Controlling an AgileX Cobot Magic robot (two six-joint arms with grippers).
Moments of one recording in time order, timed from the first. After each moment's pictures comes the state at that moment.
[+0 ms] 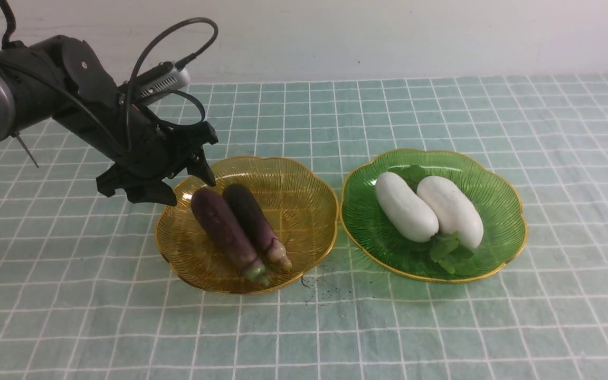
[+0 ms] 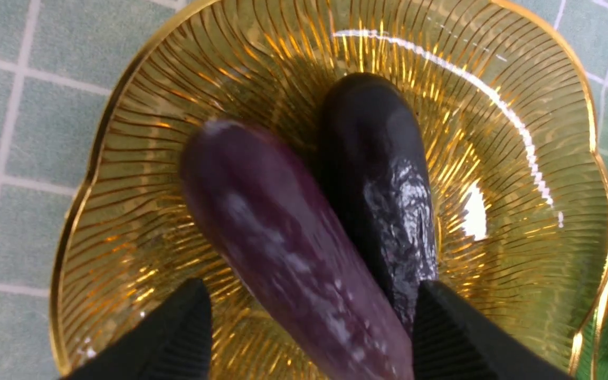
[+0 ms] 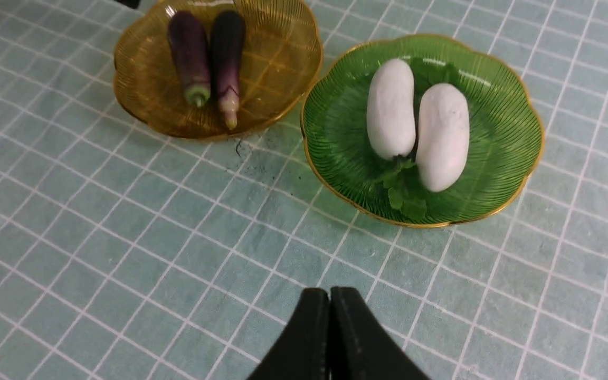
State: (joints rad) right arm 0.44 0.61 -1.08 0.08 1.26 -0.04; left arm -0.11 1.89 -1.46 -0.37 0.82 -0.24
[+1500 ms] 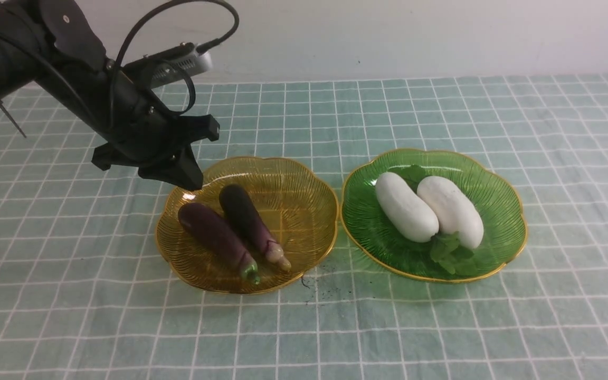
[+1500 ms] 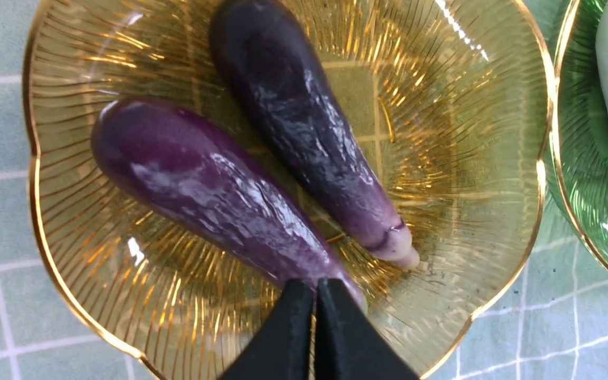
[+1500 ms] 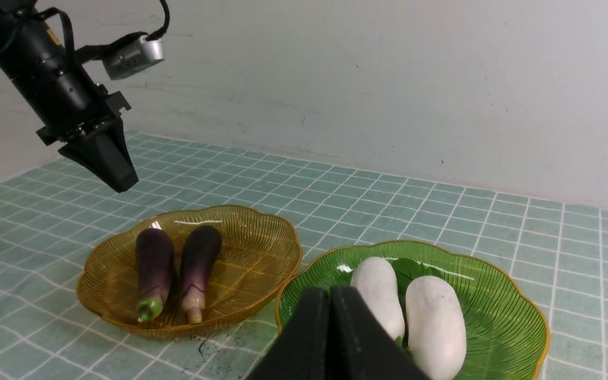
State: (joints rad) right arm 0.43 0.23 -0.29 0.05 0.29 -0.03; left arm -0.11 1.86 -1.58 -0.38 1.08 0.04
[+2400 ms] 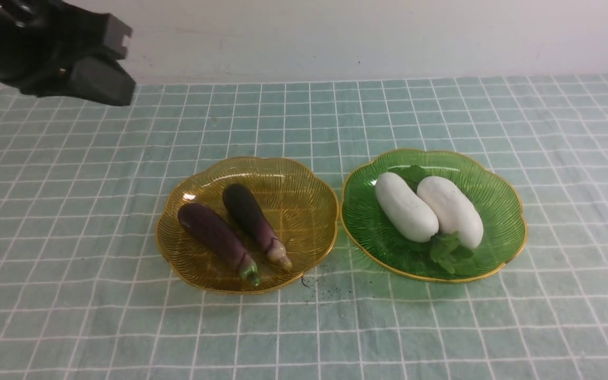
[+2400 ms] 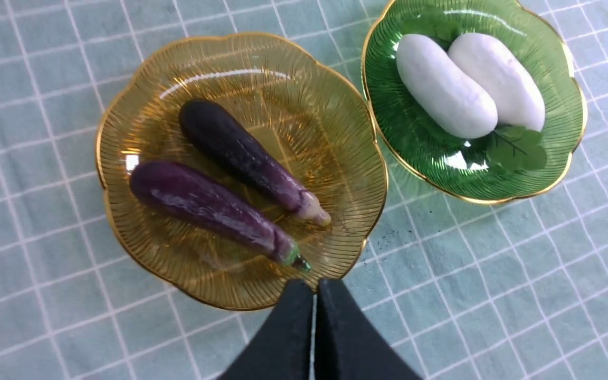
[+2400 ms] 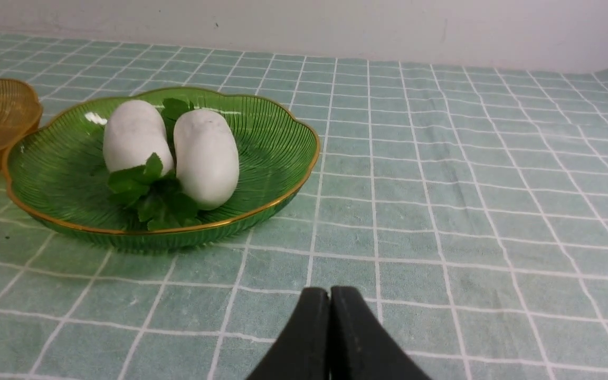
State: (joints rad) right arm 0.06 -0.01 0.03 -0.01 0.35 -0.03; left arm -0.11 1.31 -1.58 -0.32 1.24 0.17
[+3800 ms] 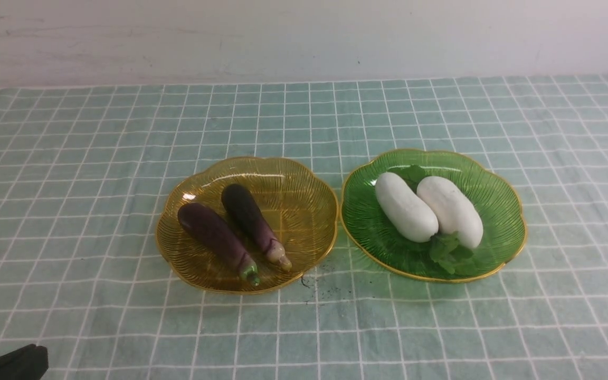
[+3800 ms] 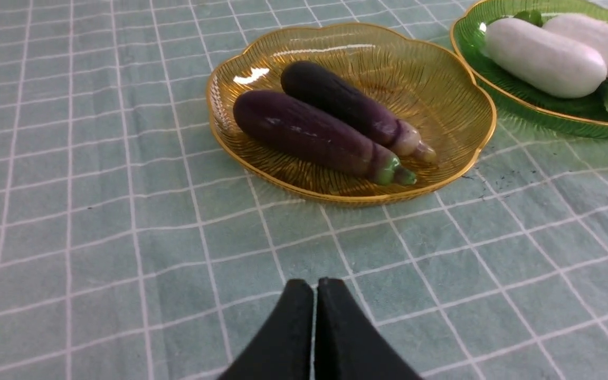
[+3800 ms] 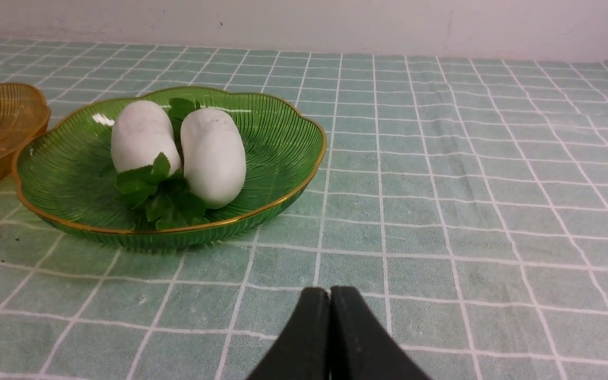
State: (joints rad) right arm 0.05 -0.01 0.03 0.01 0.36 -0.03; left arm -0.17 0.24 -0.29 -0.22 0.55 0.21
